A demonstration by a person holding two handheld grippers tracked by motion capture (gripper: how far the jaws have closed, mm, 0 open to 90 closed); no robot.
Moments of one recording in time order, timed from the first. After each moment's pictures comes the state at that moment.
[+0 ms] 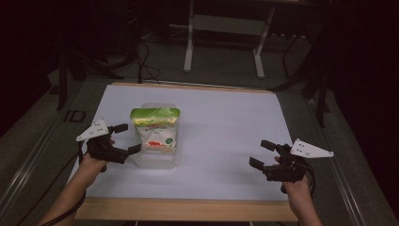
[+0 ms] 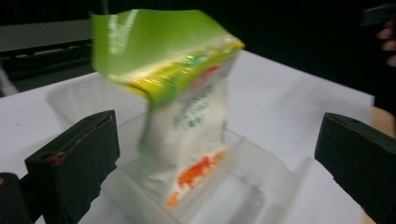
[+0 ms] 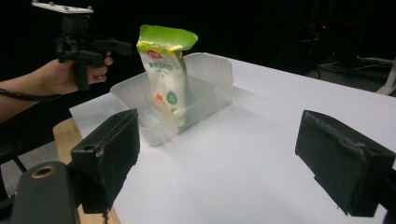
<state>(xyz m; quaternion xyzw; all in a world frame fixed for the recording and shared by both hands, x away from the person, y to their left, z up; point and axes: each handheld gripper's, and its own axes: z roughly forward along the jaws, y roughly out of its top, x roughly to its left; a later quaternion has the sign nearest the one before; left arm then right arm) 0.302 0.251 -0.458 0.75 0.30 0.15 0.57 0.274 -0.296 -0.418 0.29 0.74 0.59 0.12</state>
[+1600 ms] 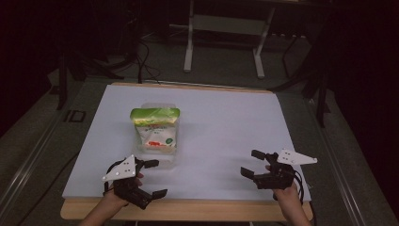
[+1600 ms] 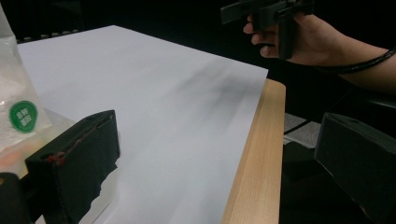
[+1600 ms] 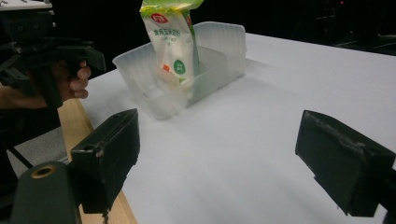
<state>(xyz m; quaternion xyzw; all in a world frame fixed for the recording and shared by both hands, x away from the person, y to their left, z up) 0.231 0.169 -0.490 0.77 0.21 0.06 0.60 0.272 -0.283 -0.457 0.29 0.76 0.57 0.09</state>
